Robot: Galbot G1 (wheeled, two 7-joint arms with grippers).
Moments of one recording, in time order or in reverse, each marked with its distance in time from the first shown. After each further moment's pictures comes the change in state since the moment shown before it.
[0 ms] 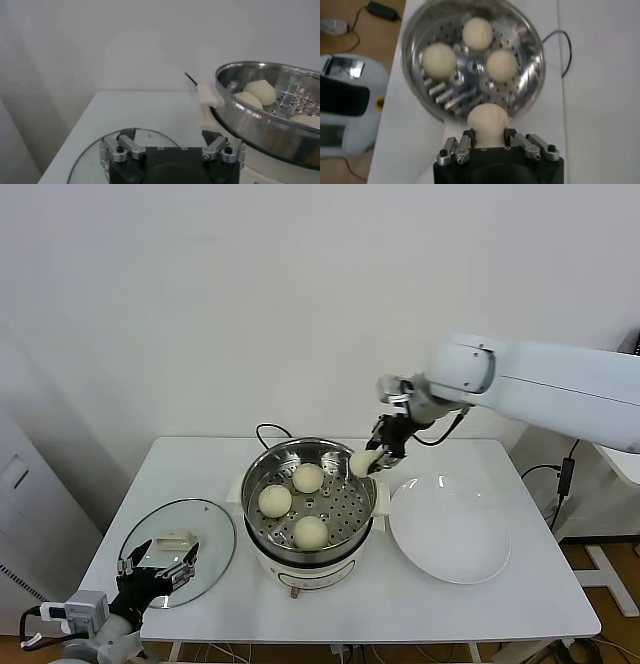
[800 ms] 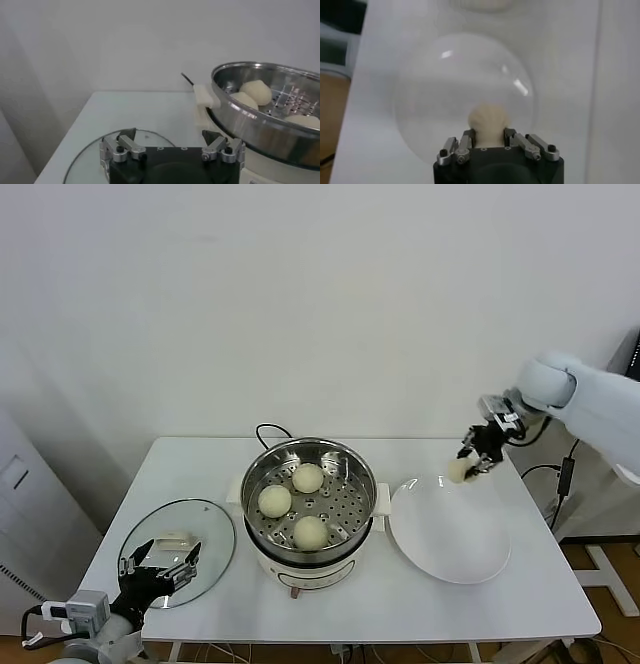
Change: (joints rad) left arm 0.000 0.007 0.004 0.000 -0.003 -0.002 0.007; right arm -0.224 -0.225 0.223 -0.303 -0.482 0.401 -0.368
